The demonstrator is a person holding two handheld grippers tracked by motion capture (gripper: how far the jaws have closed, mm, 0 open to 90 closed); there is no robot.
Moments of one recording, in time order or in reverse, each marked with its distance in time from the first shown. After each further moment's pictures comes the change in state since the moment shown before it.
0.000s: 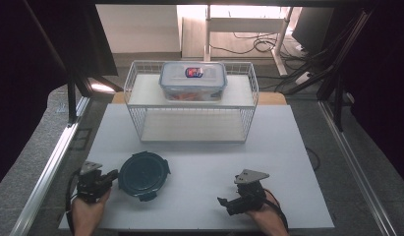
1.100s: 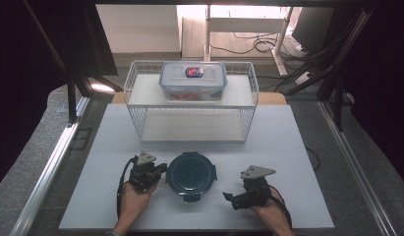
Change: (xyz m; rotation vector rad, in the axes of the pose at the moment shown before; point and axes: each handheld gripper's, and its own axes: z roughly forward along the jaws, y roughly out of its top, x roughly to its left) left arm -0.101 0.032 0.058 -0.003 -0.206 0.175; right arm -0.018 -0.004 -0.003 -0.006 -0.027 0.051
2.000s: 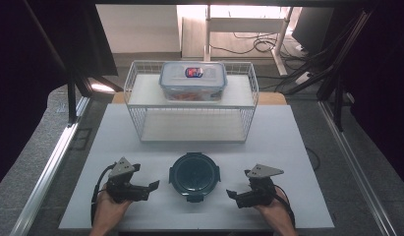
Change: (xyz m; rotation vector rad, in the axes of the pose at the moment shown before) left arm 0.029 -0.029 -0.055 -0.074 -0.100 0.121; right arm -0.009 -0.003 -0.011 -0.075 0.011 0.017
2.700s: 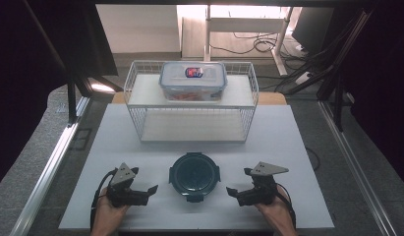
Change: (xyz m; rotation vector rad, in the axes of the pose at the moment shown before) left arm 0.001 -0.013 0.007 0.021 0.020 0.037; right arm -0.002 0.006 -0.006 -0.060 0.047 0.045
